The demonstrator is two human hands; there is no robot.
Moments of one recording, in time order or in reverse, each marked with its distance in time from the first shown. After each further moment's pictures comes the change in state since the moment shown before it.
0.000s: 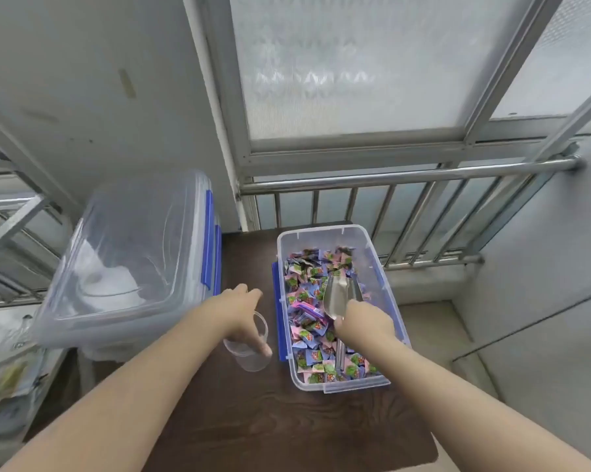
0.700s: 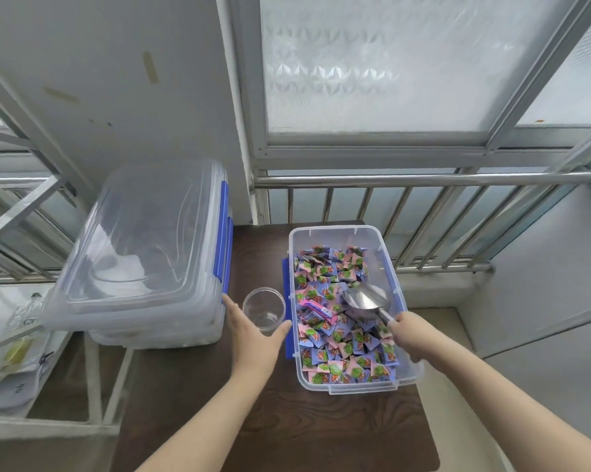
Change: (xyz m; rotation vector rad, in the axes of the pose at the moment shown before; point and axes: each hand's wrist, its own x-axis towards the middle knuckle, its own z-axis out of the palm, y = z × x) left_hand 0.012 0.029 0.102 -1.169 0.628 -0.294; right_hand -0.001 0.058 -0.027 0.432 -0.269 0.228
